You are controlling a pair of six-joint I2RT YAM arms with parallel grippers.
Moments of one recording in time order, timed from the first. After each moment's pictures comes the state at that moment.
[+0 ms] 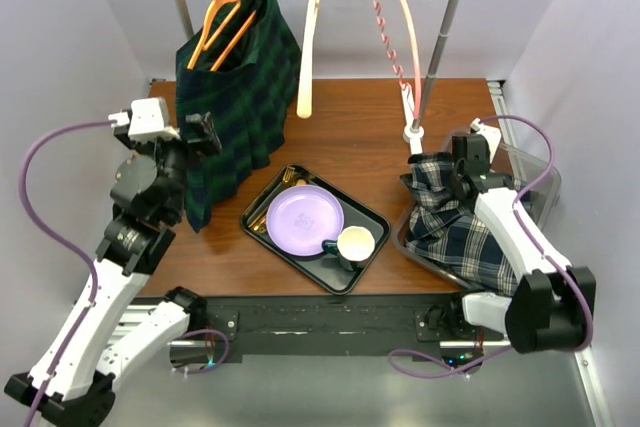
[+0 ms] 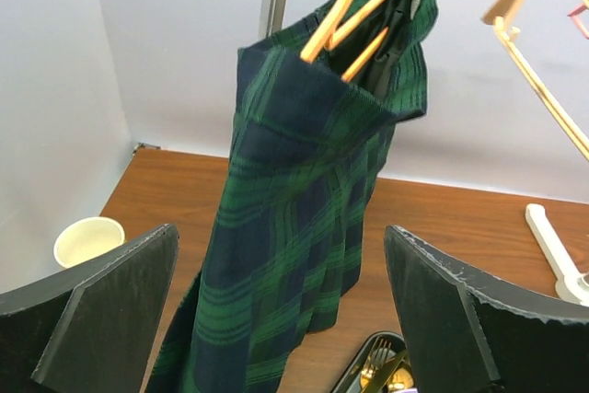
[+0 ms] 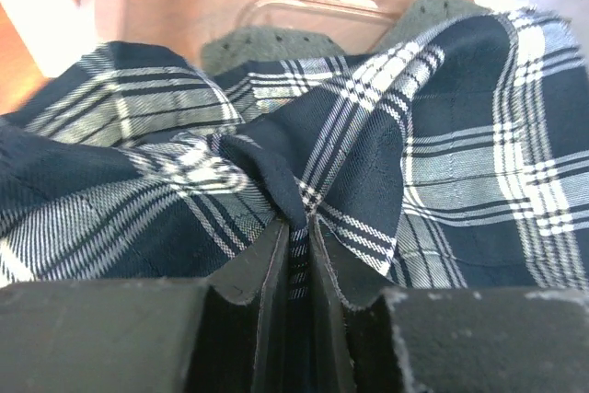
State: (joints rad) left arm -0.43 0.74 1.00 -0.14 -0.52 -0.09; right arm 0.10 1.23 0.88 -0.50 0.49 0.32
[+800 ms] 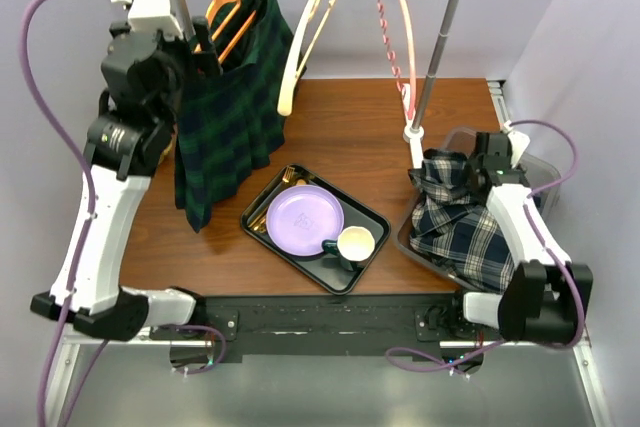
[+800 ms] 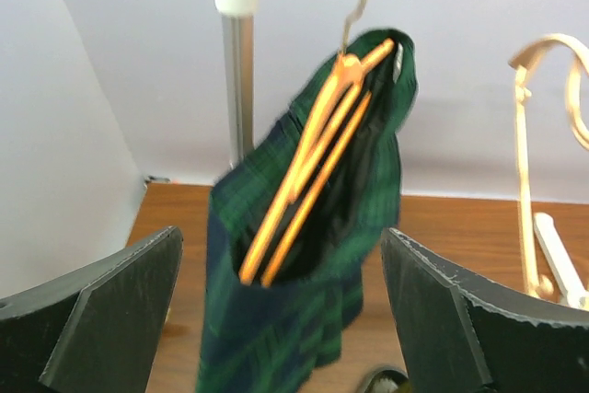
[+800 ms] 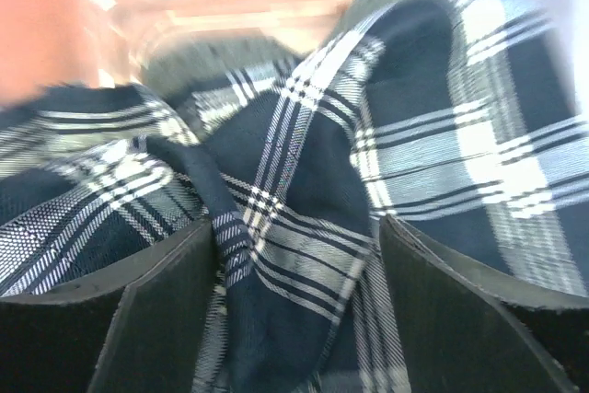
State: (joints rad) left arm -0.35 1.29 1.84 -0.58 -0.42 -0.06; right arm -0.07 1.27 0.88 -0.50 0.48 0.39
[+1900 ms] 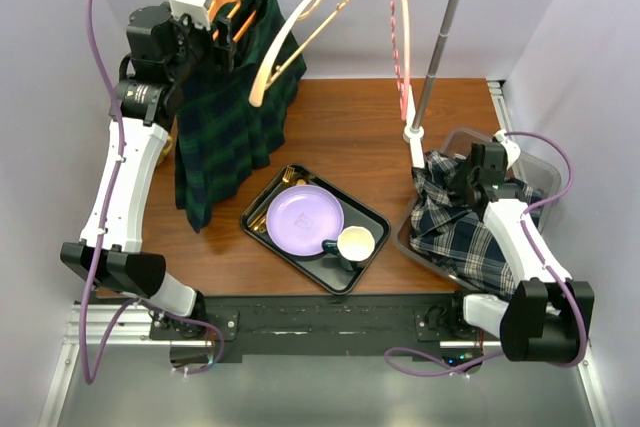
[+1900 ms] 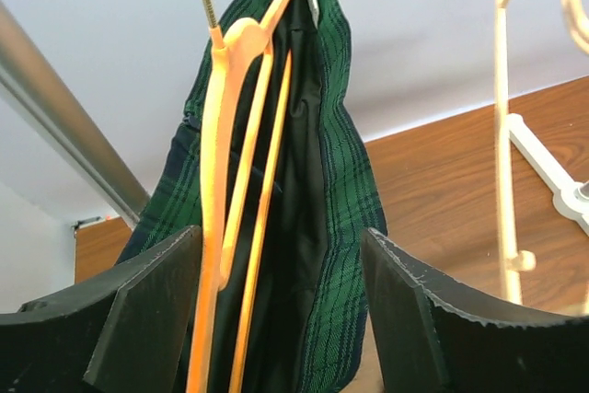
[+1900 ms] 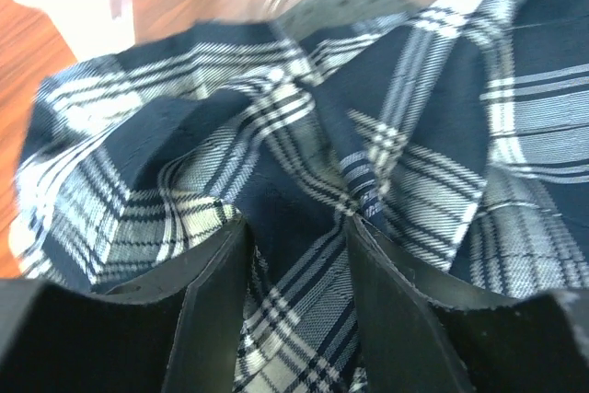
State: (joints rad) left arm -0.16 1.53 1.89 -0.51 0.07 0.08; right arm -0.03 1.16 0.79 -0.42 0.29 0.51
